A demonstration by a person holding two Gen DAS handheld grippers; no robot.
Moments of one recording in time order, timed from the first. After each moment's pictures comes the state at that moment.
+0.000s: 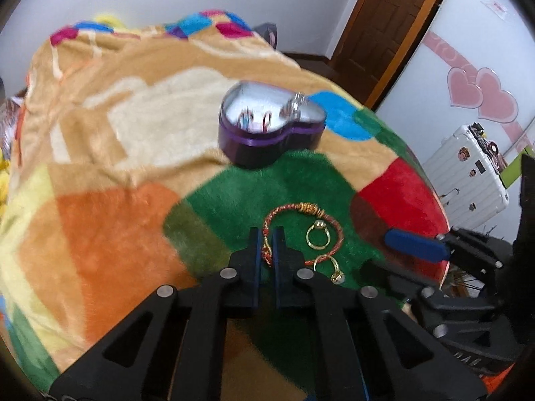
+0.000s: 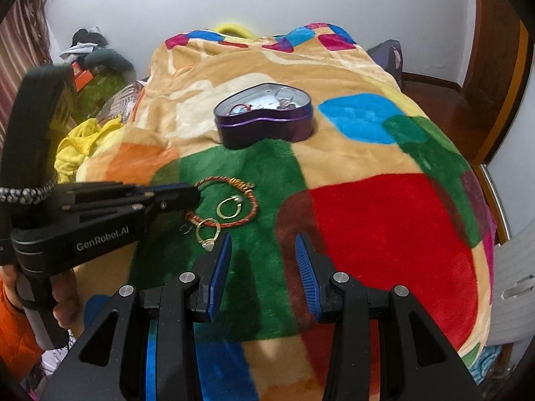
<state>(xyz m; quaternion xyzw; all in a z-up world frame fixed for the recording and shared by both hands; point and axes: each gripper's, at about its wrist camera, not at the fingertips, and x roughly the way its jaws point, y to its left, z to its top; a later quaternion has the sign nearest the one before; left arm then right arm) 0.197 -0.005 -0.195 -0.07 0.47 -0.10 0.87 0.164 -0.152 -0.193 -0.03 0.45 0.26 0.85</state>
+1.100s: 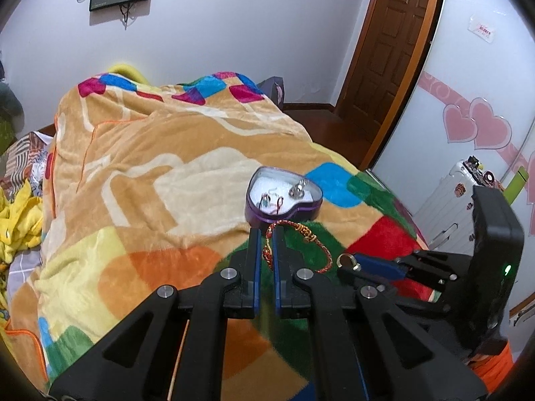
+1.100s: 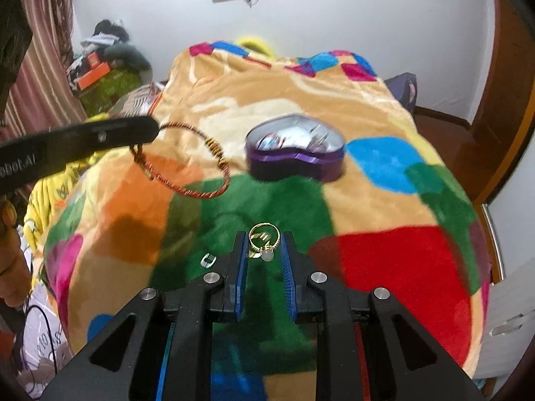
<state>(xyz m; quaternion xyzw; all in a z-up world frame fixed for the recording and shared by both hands) 0.178 0.017 -0.125 -0.07 0.37 -0.08 0.92 0.171 -0.129 -0.174 -0.07 0.40 0.28 0.87</state>
